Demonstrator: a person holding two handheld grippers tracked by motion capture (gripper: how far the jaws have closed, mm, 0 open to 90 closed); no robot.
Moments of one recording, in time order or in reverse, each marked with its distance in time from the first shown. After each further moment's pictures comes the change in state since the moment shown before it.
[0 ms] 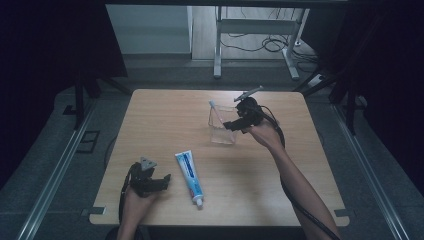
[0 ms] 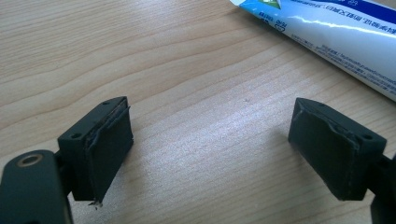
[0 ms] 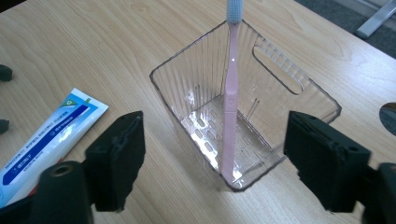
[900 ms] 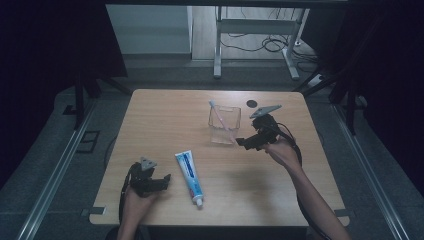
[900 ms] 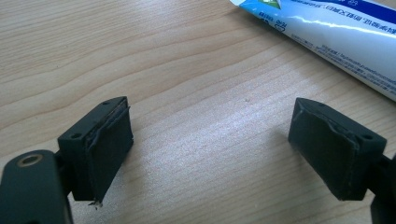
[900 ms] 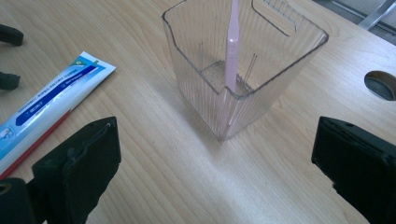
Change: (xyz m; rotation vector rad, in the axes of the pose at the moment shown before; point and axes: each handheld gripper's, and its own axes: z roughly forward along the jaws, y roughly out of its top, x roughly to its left) left arm 0.000 0.000 0.000 0.000 0.001 0.000; right arm 0.008 -0.058 -0.034 -0.046 -0.018 -0.015
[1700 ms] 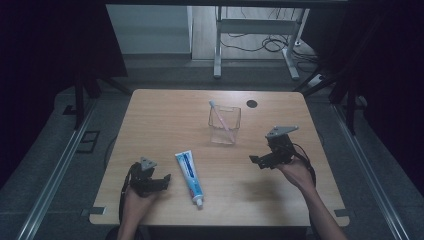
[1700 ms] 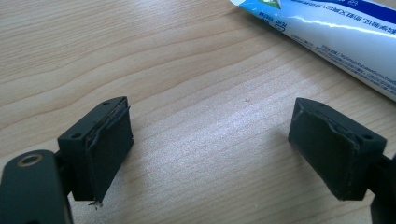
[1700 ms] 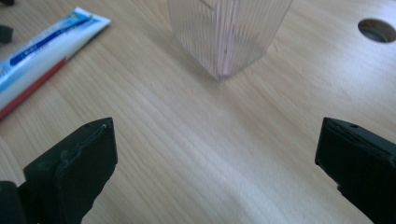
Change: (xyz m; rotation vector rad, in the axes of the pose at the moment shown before) left arm 0.000 0.000 0.000 -0.004 0.000 -0.004; right arm 0.003 -0.067 -0.021 0.000 -0.030 0.023
